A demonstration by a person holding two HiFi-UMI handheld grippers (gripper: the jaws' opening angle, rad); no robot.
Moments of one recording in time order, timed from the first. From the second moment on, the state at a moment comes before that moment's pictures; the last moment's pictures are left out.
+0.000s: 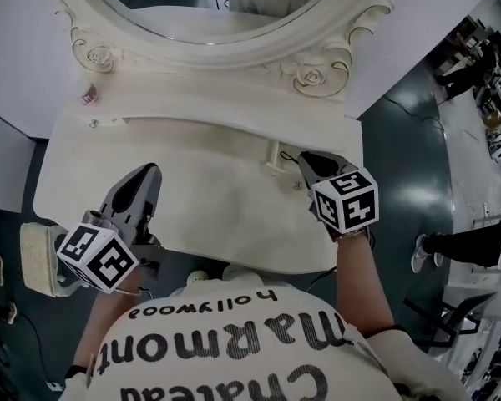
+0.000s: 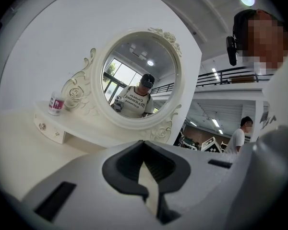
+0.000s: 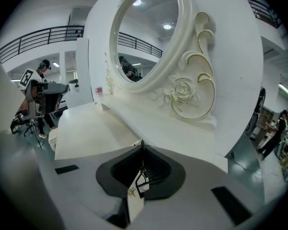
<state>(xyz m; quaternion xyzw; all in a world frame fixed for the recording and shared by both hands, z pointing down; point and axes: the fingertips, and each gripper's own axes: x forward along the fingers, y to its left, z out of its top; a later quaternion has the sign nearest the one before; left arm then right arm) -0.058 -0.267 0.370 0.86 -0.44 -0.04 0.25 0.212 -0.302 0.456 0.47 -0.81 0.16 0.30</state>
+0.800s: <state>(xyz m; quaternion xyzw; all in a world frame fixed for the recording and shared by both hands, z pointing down) -0.076 -0.265 0.369 0.85 -0.46 -0.05 0.25 0.214 -0.305 0.482 0.43 -0.80 0.19 0.38</state>
